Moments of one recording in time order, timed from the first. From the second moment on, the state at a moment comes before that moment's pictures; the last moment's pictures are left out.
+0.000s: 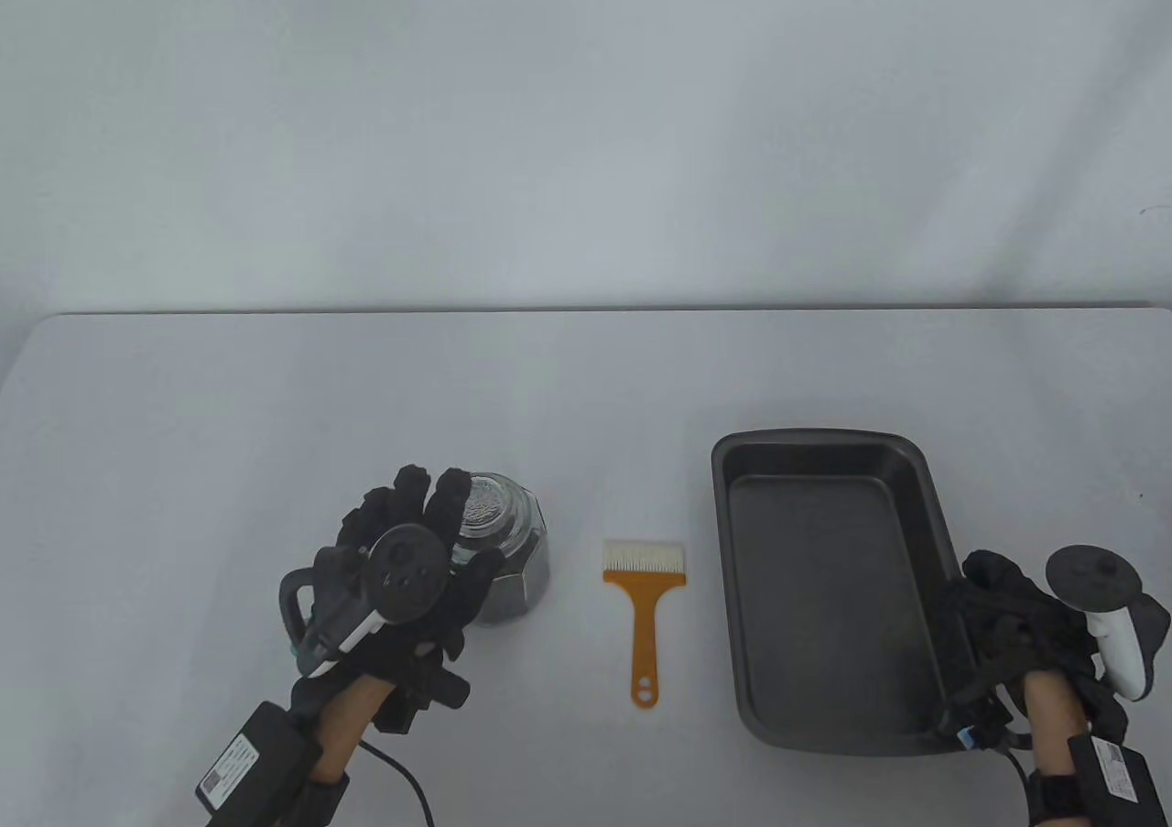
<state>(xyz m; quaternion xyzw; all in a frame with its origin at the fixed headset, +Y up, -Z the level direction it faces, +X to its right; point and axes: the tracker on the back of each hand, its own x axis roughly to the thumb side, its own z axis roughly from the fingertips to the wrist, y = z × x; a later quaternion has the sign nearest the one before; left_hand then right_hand) -0.209 -0.630 -0.280 0.07 -0.04 0.11 0.99 0.395 -0.733 -0.309 -0.22 0.09 0.89 0.40</state>
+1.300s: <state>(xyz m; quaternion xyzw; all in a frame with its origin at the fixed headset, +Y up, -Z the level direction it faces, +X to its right) -0.258 -0.696 -0.266 -0.02 0.01 0.16 0.99 0.304 -0.692 -0.297 -0.04 -0.10 0.98 0.16</state>
